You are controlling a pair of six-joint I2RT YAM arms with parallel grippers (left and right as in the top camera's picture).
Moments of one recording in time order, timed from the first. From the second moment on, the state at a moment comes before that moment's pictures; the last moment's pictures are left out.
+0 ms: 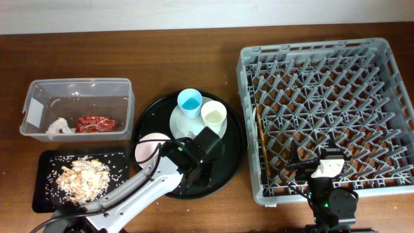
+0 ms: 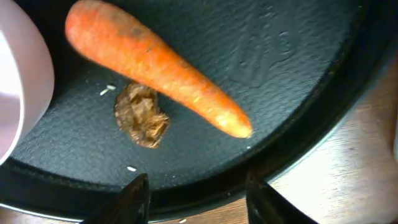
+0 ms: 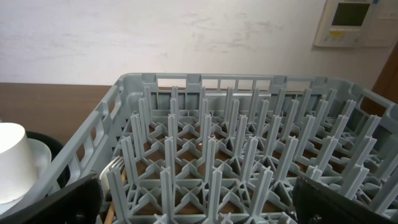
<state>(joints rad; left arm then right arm) -0.78 1.50 0.96 -0.89 -0.01 -0.59 0.01 0.01 0.01 -0.07 0.03 -0.02</state>
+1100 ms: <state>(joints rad) -0.78 1.57 1.00 -0.95 -0.20 -0.64 0.01 0.01 0.01 -0.07 0.03 -0.02</state>
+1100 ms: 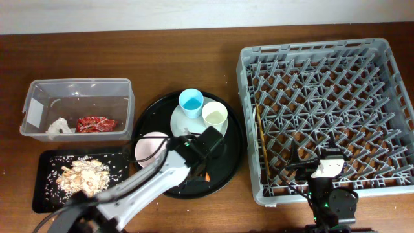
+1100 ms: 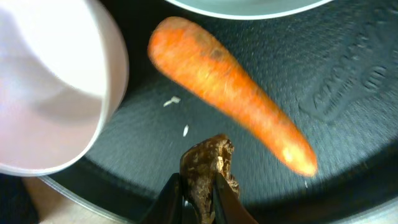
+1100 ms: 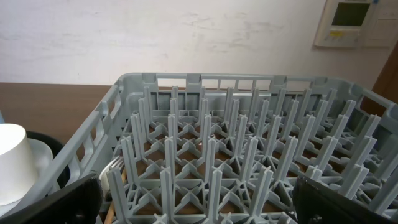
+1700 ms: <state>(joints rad) 0.26 1.25 1.00 -1.06 -0.38 -0.66 0.01 0.01 0.01 -0.07 0.03 -0.02</state>
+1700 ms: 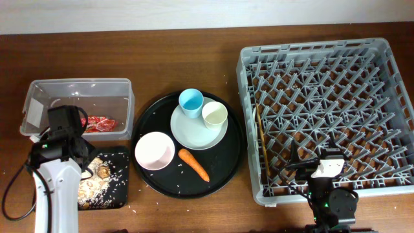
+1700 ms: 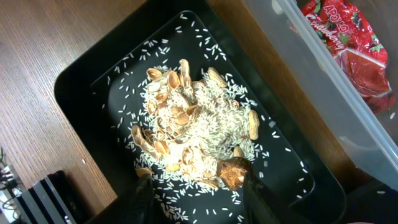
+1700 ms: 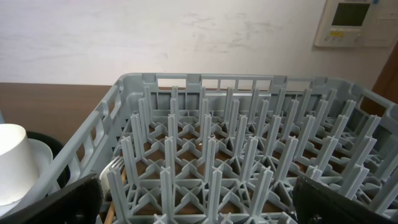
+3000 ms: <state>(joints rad) -0.77 1.71 1.02 -0.81 -0.22 -1.24 0.01 0.01 0.01 -0.07 0.03 -0.02</state>
